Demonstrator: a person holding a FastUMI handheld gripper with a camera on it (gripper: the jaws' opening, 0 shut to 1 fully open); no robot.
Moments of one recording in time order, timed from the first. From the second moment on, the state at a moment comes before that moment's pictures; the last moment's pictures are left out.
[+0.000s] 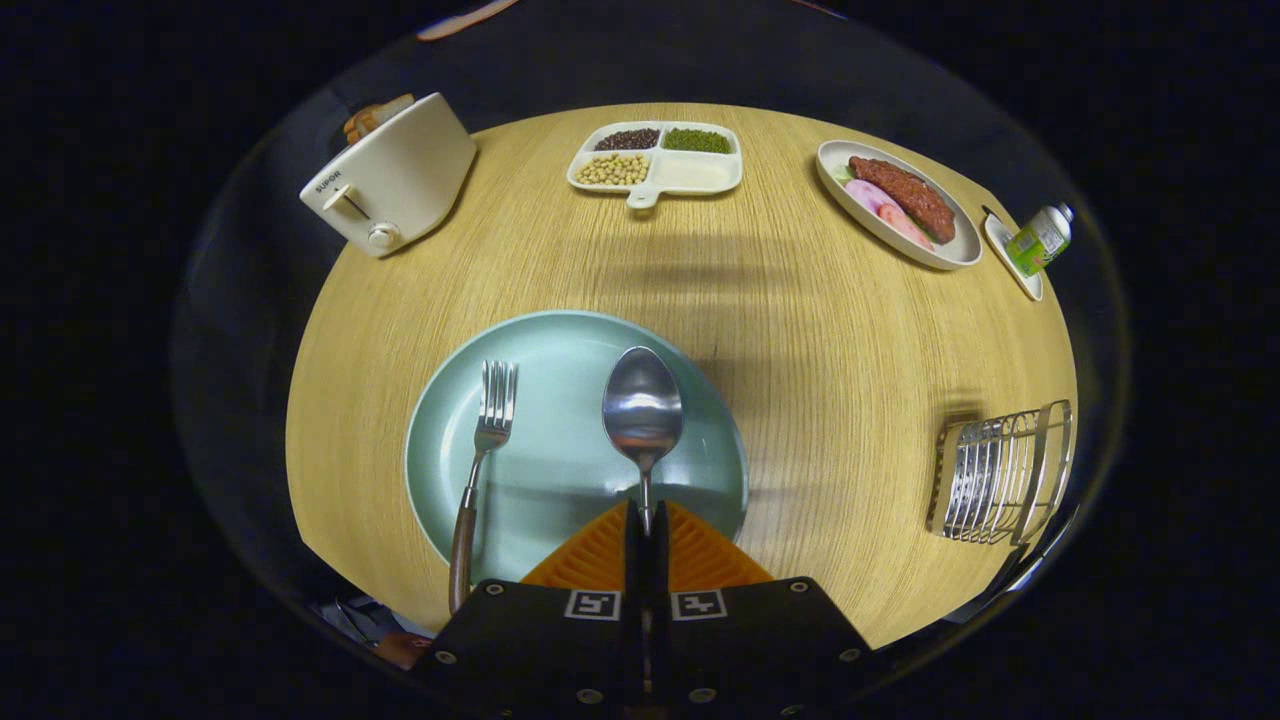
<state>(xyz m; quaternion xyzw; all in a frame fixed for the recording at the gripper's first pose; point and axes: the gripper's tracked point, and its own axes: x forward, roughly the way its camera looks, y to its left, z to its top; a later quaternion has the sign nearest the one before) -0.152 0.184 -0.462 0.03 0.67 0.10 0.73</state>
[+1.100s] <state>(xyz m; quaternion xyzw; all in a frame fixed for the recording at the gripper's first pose) -0.155 -0.052 -0.364 0.07 0.57 -0.05 0.82</state>
